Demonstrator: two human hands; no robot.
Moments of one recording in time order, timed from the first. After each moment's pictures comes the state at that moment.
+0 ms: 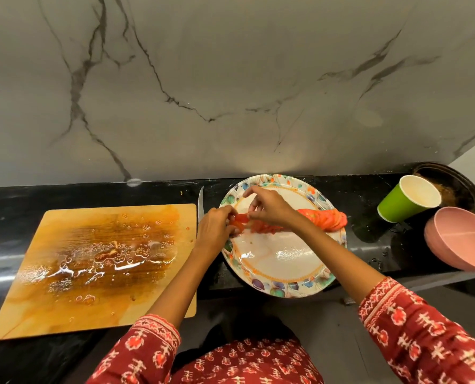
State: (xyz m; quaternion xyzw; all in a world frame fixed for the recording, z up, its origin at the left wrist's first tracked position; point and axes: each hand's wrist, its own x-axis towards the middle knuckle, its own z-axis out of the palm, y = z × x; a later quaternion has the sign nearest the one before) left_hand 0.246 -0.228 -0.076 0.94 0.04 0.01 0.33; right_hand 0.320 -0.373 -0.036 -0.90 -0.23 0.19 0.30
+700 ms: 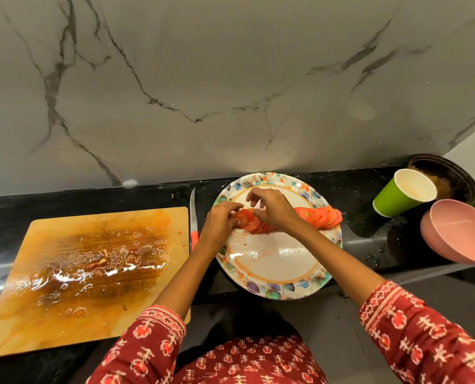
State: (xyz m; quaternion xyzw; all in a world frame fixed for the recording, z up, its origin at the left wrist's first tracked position) left_hand 0.272 -0.244 -0.086 0.91 0.00 0.02 0.42; right_hand 0.326 -0.391 -0.049 -0.94 -0.22 0.11 0.24
